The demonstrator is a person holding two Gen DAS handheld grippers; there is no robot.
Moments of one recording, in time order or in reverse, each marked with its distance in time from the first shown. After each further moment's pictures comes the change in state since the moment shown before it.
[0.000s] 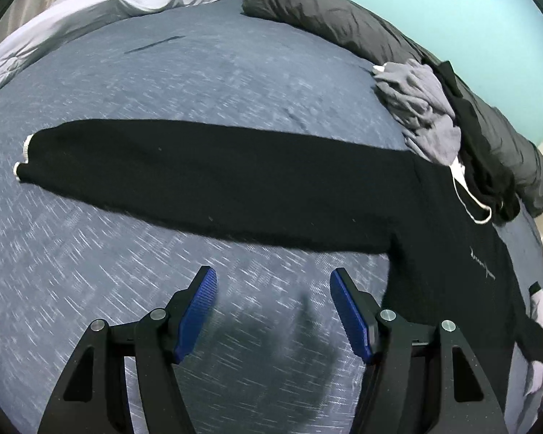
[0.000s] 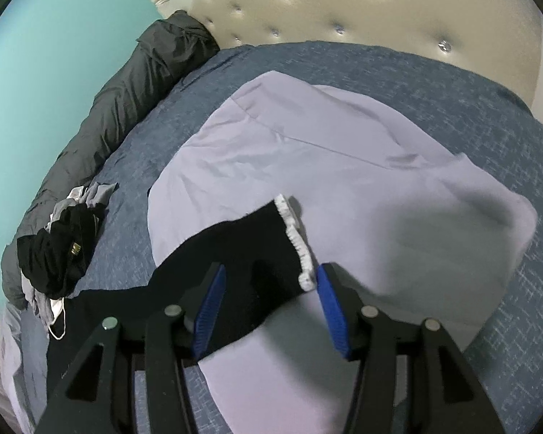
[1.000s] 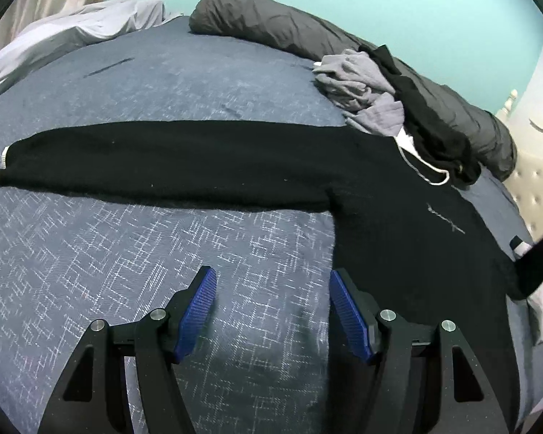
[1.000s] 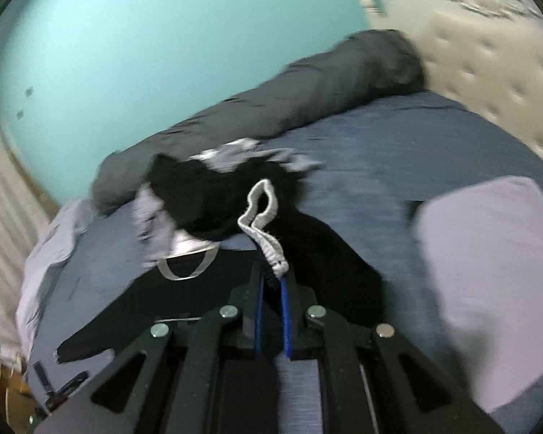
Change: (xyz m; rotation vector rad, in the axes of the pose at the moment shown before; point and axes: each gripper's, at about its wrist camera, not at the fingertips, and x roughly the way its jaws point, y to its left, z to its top) left arm -0.024 -0.022 -0.042 0.142 -0.069 -0.134; right arm -0.084 0.290 -0.083 -0.470 -0.018 0.421
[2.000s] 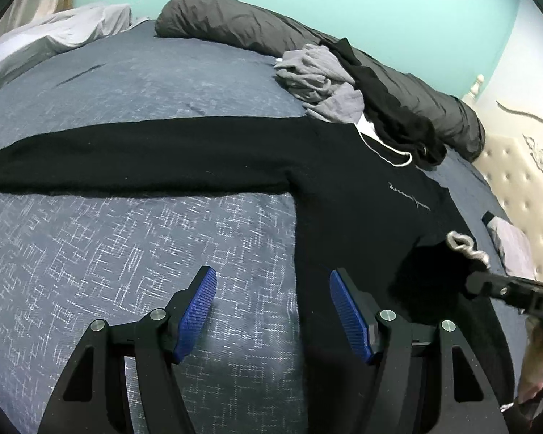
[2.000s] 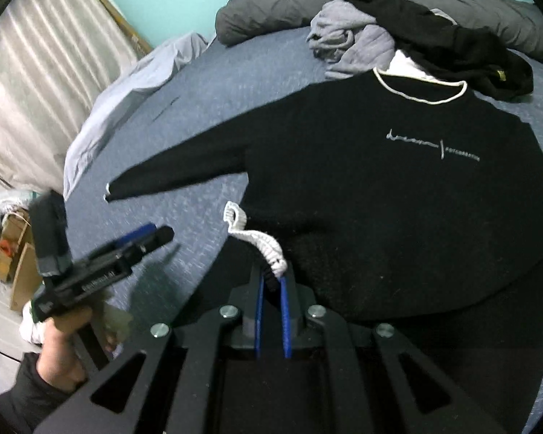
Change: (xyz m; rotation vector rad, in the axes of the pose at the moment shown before) left arm -0.016 -0.014 -0.015 0.083 0.014 -0.109; right arm 0.109 0.254 -0.226 -0.333 0.451 0.272
